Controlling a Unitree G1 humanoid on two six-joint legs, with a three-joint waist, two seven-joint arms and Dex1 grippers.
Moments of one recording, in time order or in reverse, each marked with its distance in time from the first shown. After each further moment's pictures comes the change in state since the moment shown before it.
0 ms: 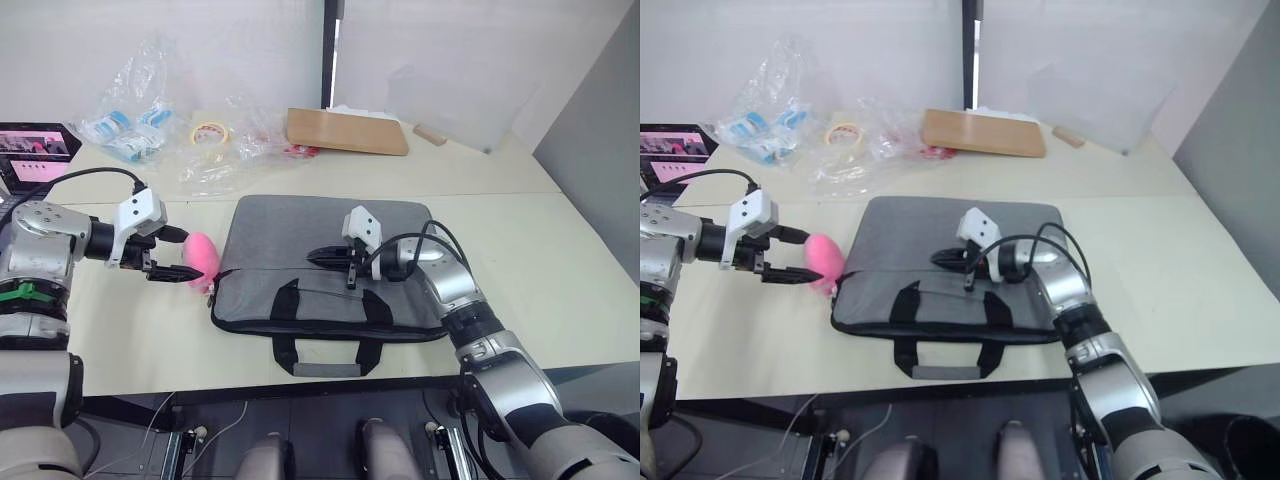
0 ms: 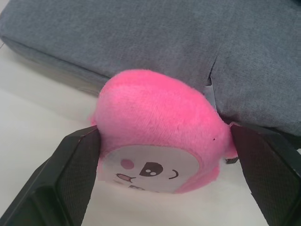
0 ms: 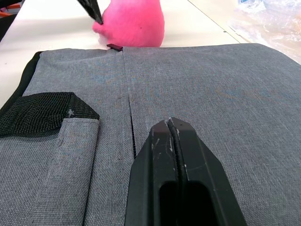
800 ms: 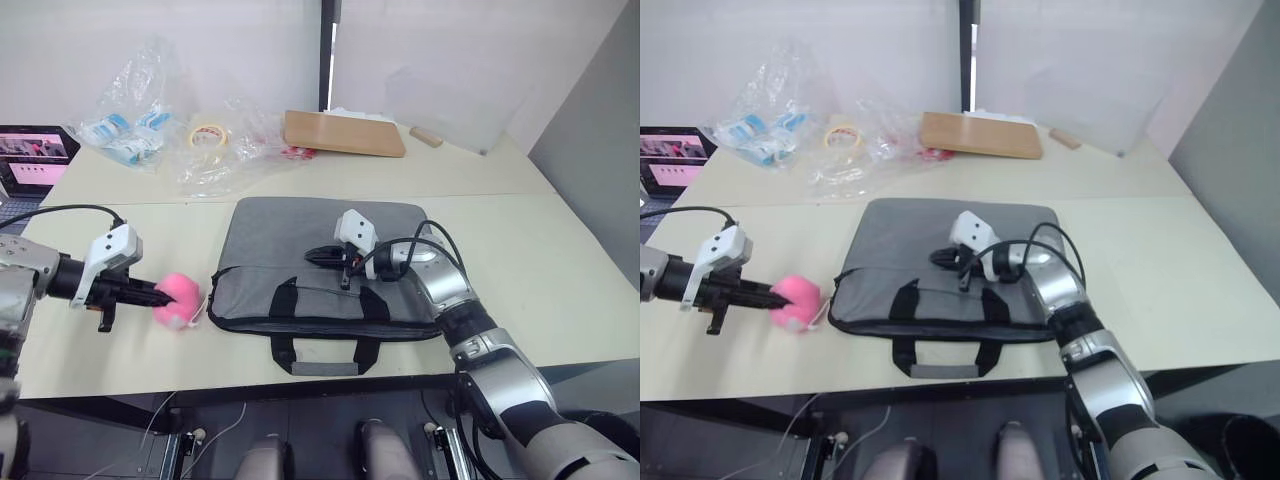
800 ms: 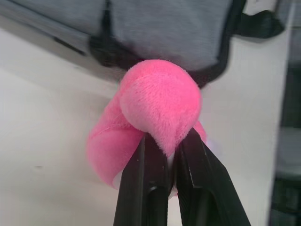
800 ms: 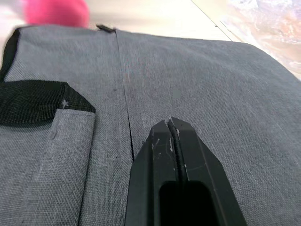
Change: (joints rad) left arm 0.443 0.221 0.123 -0.577 -0.180 0.399 -0.065; right arm -0.033 0.028 0.024 0.094 -0.112 -0.097 -0.077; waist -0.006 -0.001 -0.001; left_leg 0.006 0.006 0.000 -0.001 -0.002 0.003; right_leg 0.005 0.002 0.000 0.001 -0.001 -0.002
